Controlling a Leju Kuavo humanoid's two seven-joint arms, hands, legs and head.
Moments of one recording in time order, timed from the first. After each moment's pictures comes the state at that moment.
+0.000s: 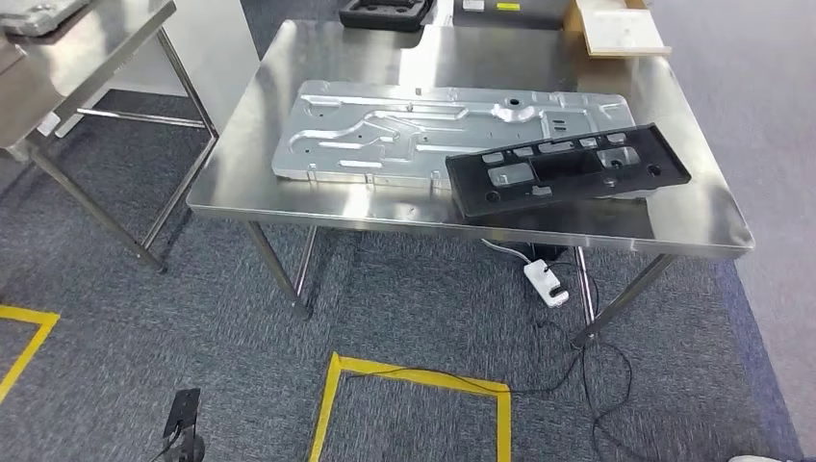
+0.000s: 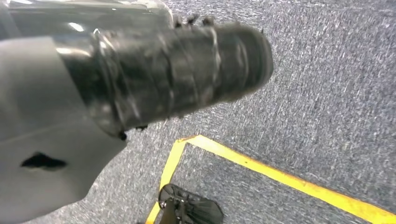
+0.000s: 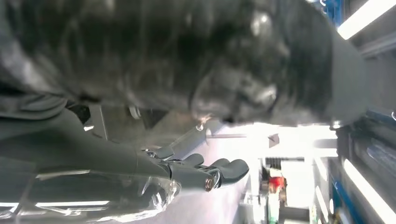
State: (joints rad) left arm -0.07 0.16 -0.26 -0.22 0.45 0.67 -0.14; right arm 0.13 -0.38 -0.32 -2.21 -0.04 -0.70 0.19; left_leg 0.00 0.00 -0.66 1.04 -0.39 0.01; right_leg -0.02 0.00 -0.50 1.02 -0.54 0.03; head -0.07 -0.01
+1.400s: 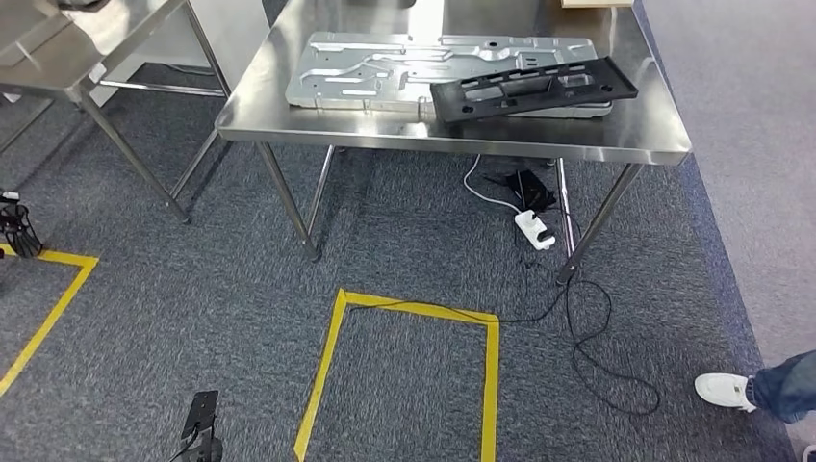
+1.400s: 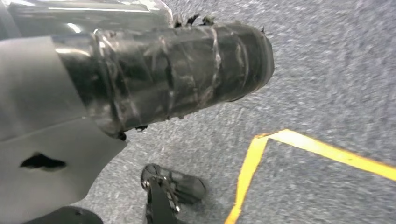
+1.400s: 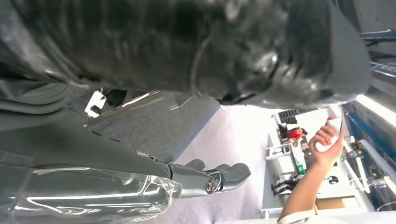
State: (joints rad) left arm -0.07 0.13 -0.29 -0.22 0.47 0.67 -0.13; right arm 0.30 -0.13 -0.55 -2.27 -0.16 -0.70 0.11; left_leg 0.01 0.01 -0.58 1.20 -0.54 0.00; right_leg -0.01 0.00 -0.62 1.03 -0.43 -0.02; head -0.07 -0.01
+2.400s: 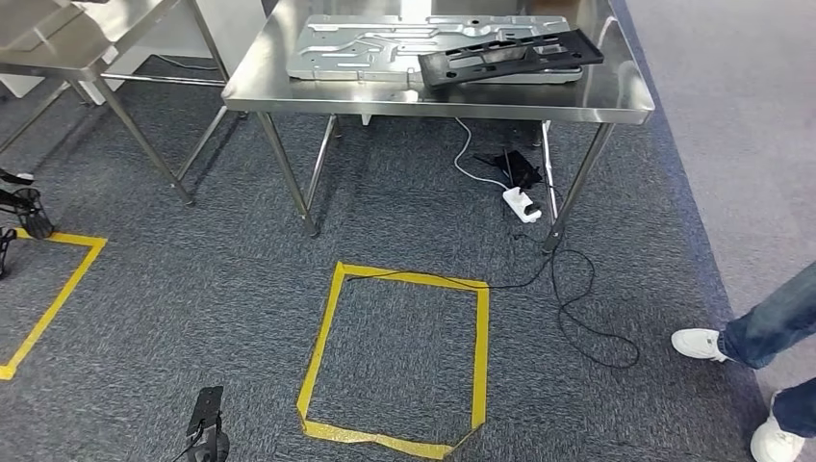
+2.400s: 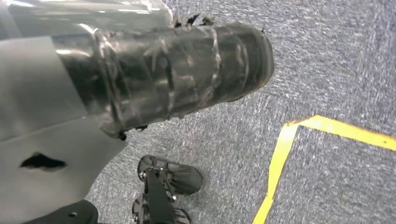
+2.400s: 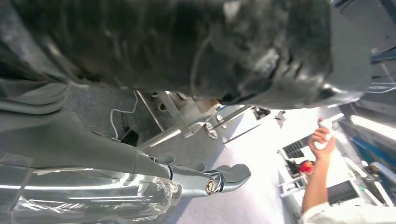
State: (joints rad) left arm -0.07 0.12 -0.30 -0.22 0.51 0.63 -0.21; right arm 0.34 -0.13 -0.55 -2.26 -0.52 -0.61 -0.08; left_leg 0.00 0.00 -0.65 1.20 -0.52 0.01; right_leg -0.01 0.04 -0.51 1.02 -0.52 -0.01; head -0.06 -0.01
